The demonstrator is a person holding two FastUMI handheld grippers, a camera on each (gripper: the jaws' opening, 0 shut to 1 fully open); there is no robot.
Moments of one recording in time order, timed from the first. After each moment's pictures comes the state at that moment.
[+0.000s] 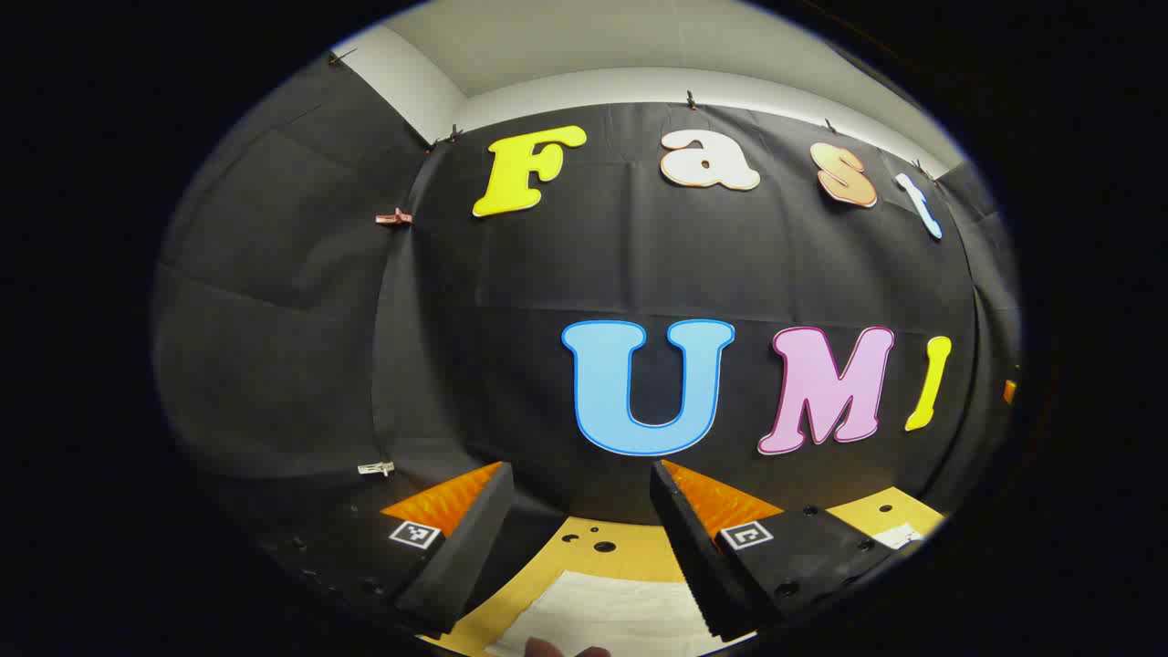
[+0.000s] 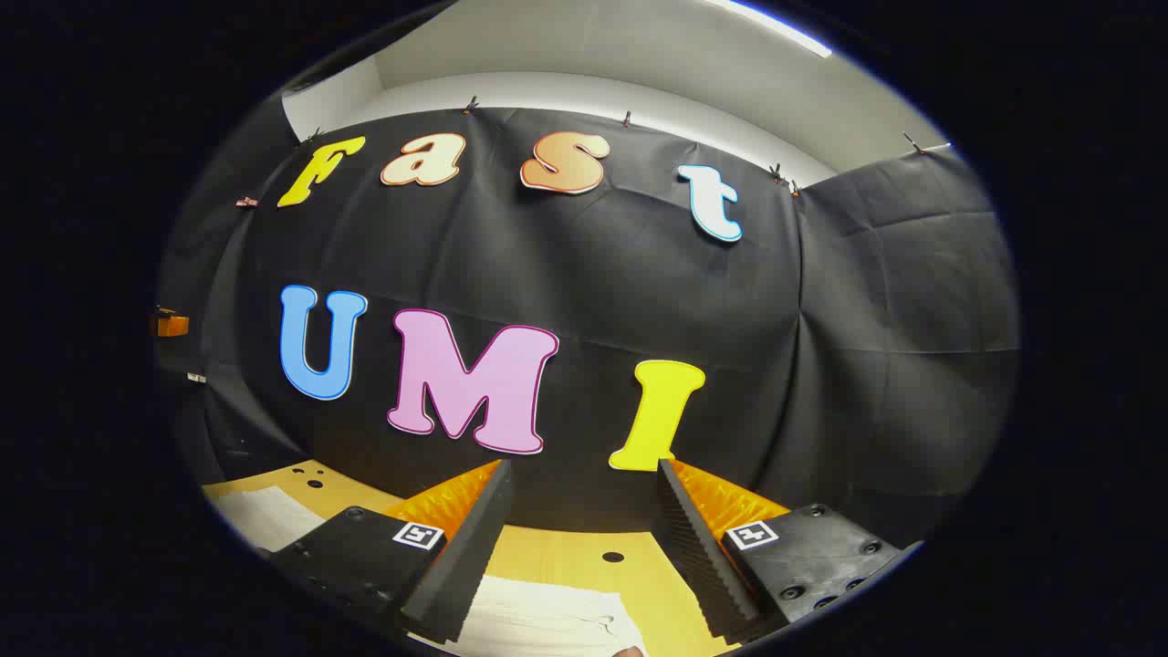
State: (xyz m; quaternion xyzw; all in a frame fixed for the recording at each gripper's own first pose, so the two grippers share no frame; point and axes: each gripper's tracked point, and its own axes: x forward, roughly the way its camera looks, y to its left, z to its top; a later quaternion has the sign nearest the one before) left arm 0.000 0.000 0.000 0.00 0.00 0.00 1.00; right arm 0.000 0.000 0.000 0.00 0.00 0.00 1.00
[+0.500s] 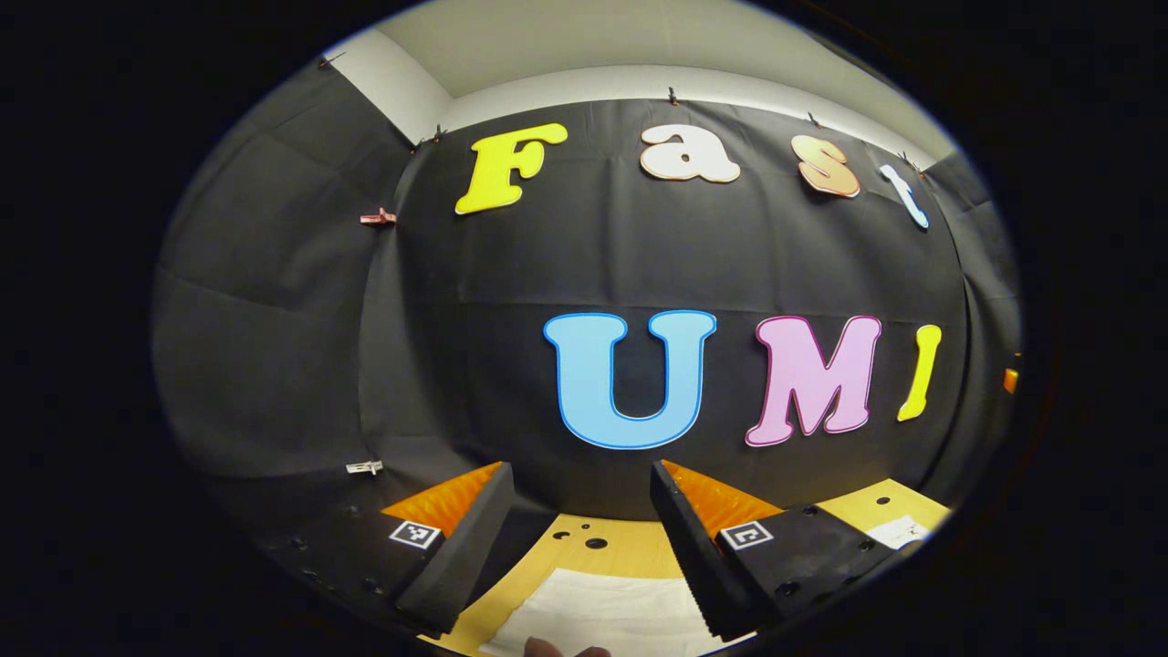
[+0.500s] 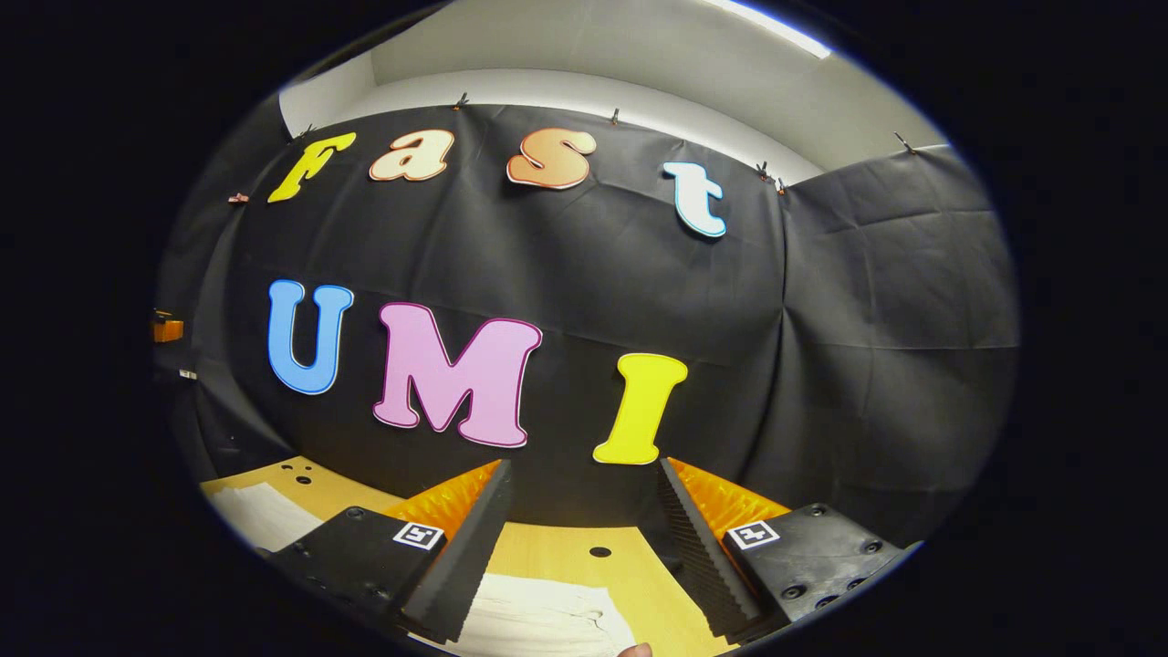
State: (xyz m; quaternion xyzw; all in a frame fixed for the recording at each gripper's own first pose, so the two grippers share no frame) left arm -0.001 -0.016 -0.013 0.02 0.00 -0.02 1.00; right arm -0.008 -0.008 -0.008 -0.01 0.01 -0.02 1.00
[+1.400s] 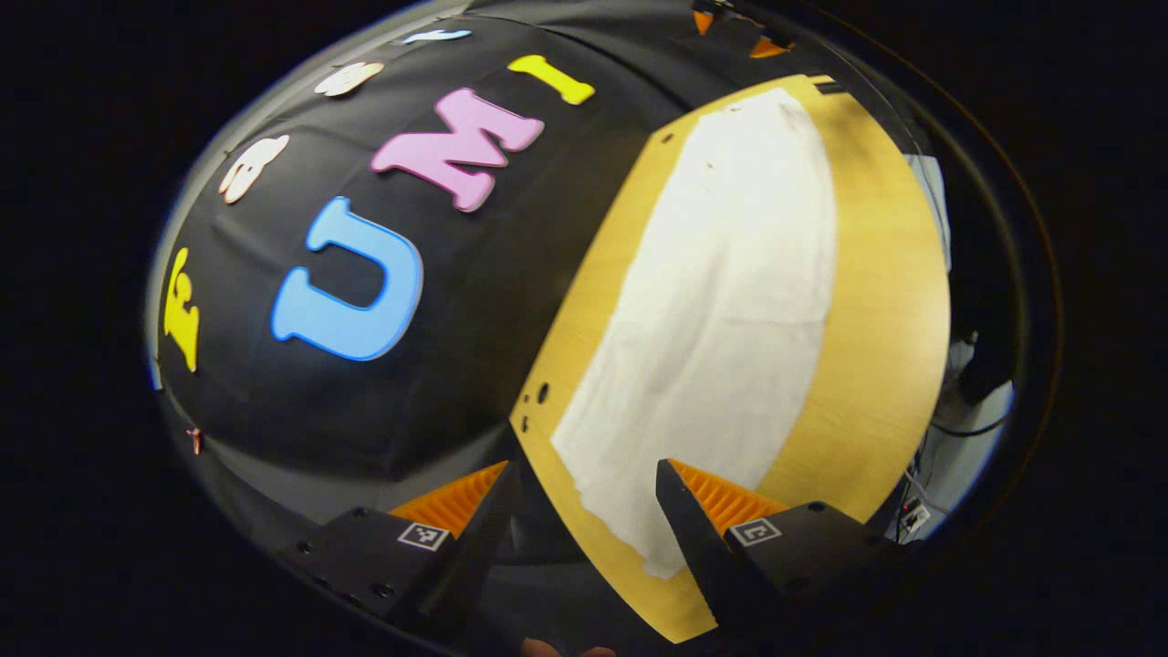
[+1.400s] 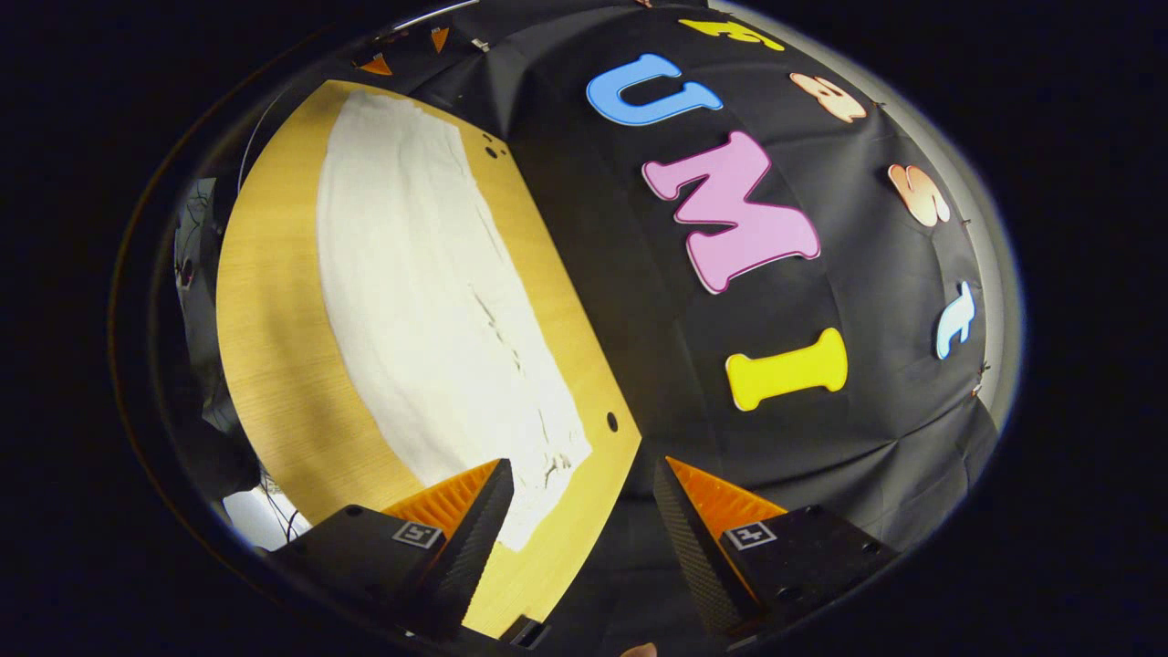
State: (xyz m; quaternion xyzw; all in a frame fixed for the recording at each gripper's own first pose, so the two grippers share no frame) left arm -0.087 0.022 -0.359 0.56 0.15 -0.29 0.76; right arm -0.135 0.027 -0.282 -0.48 0.20 0.21 0.83
